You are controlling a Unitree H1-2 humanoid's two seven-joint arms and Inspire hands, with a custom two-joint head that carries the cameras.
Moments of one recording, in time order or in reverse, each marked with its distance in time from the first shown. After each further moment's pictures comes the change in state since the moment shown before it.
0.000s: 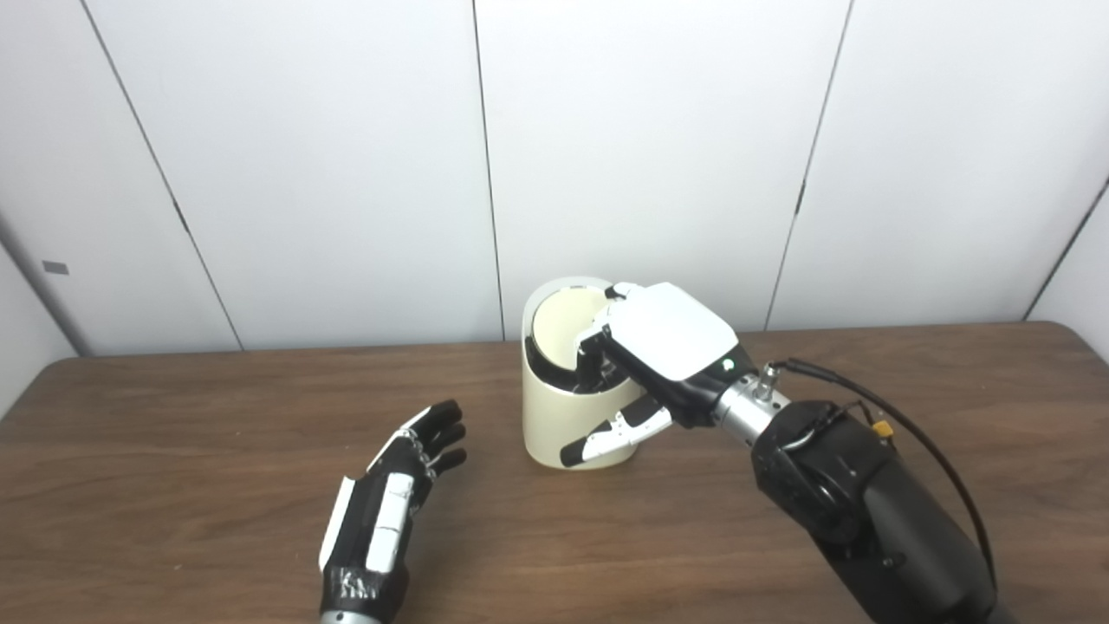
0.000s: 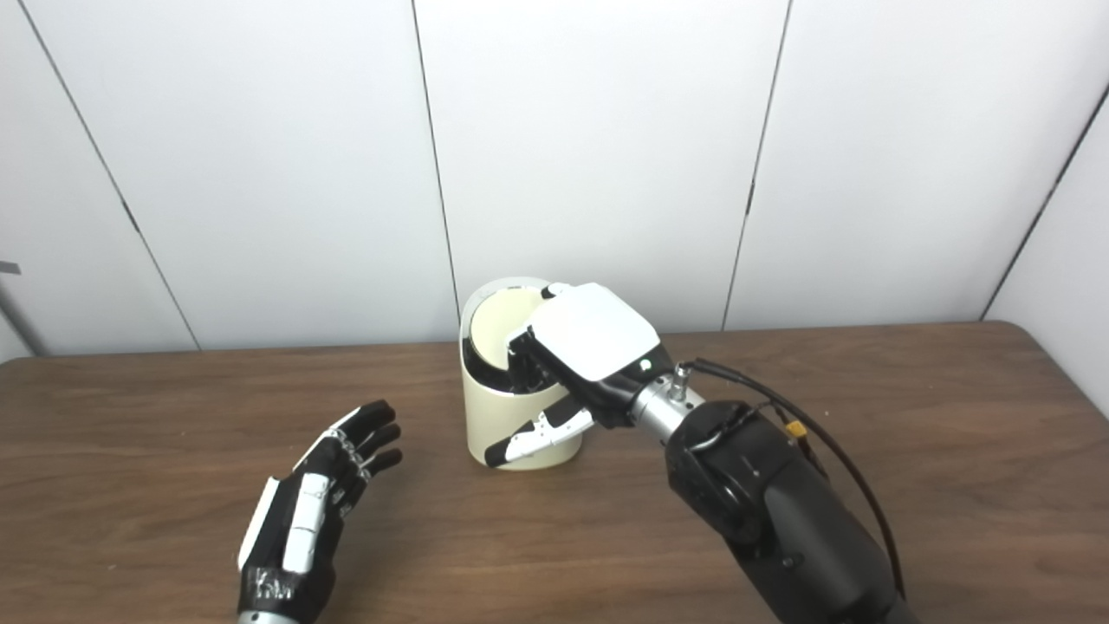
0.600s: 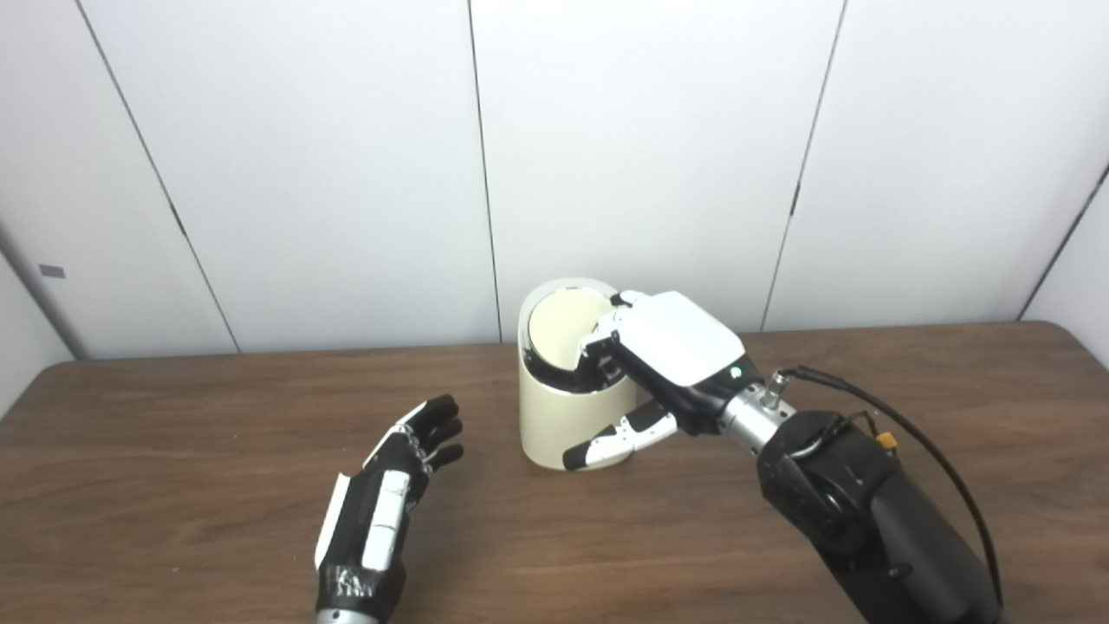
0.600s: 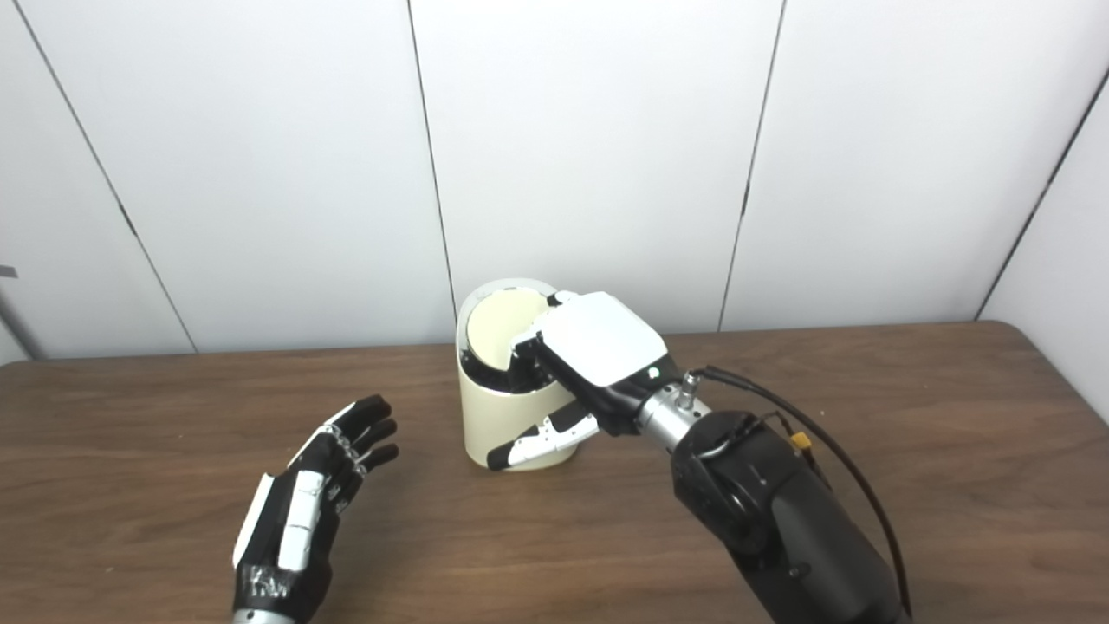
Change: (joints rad) left arm 0.000 0.001 0.003 -0.013 0.000 0.003 0.001; right arm 0.034 0.007 -0.031 -0.005 0.038 0.023 -0.023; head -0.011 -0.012
